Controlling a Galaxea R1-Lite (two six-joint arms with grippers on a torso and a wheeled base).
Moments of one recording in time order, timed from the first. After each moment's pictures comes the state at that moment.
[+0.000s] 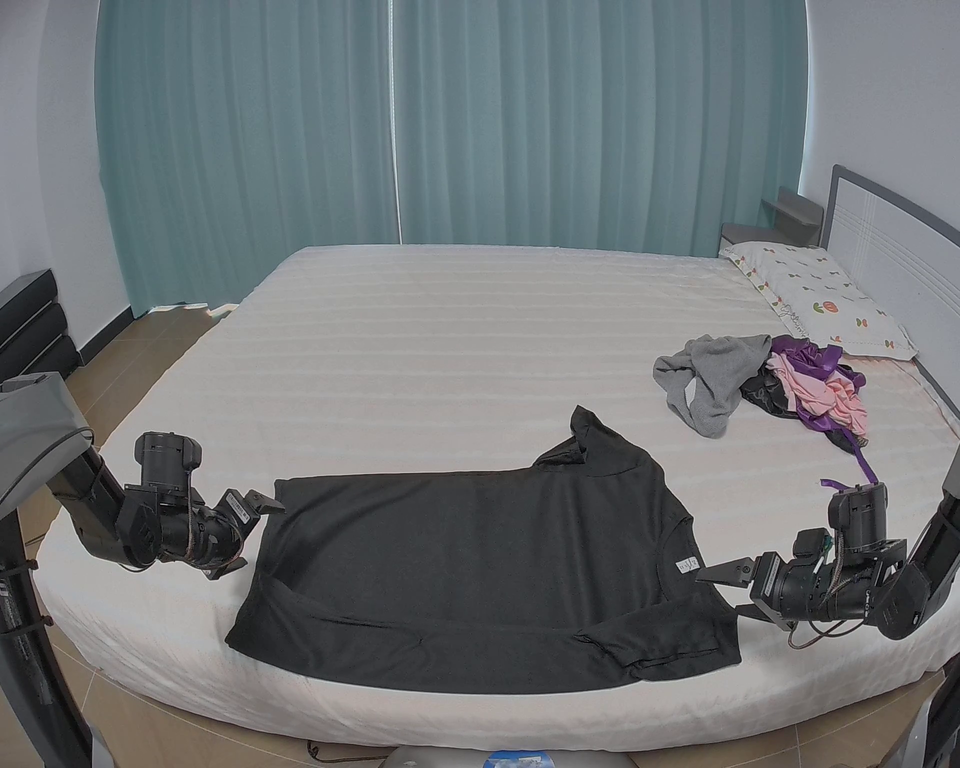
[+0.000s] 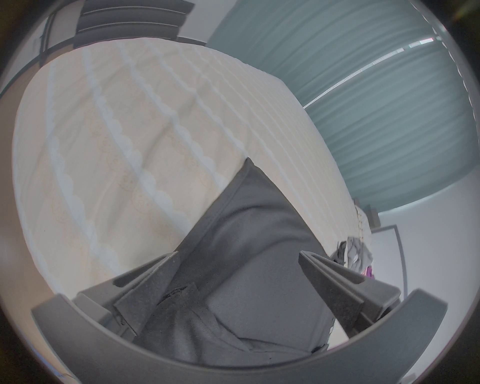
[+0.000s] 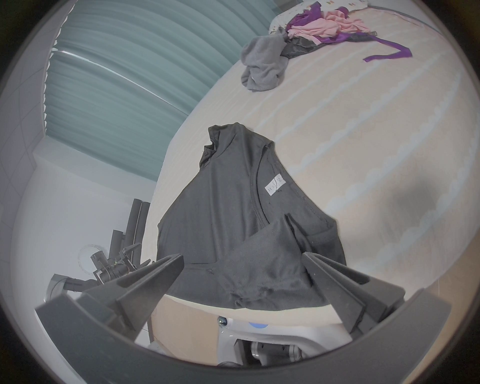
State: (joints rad) left arm 0.04 2.13 -0.76 -0.56 -0.23 -0.85; right arm 0.12 1.93 -0.27 -0.89 0.39 0.69
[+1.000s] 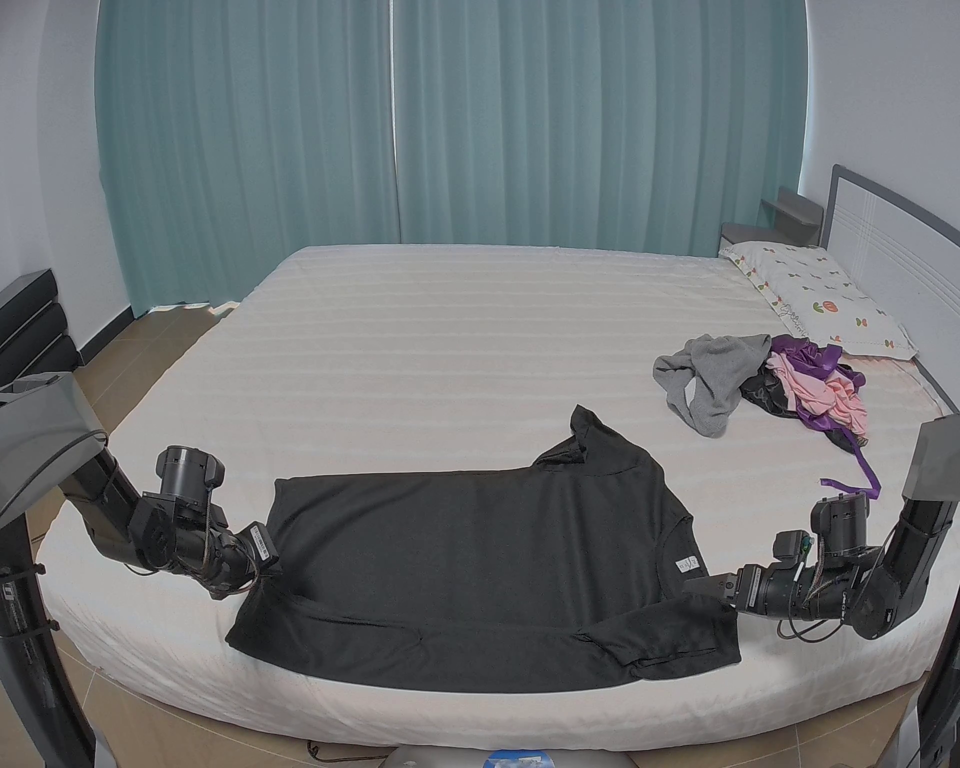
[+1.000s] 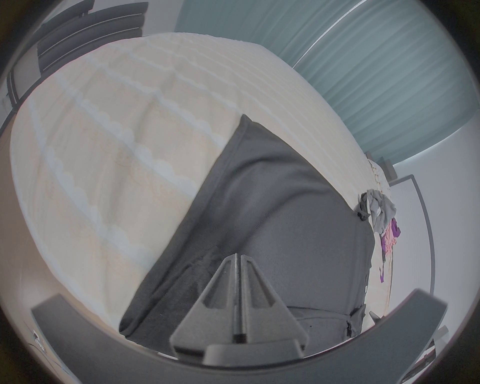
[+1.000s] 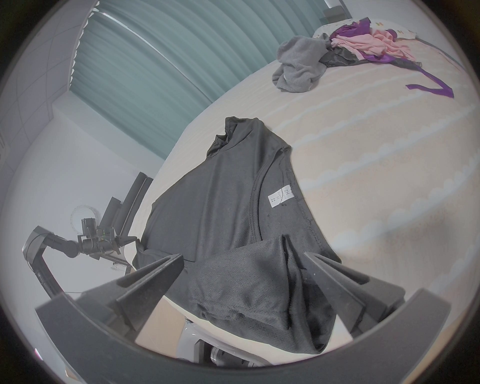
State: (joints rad) left arm -0.01 2.14 -0.77 -0.40 -0.23 -0.60; right arm 0.08 2.13 -0.31 -1.06 0.46 0.42
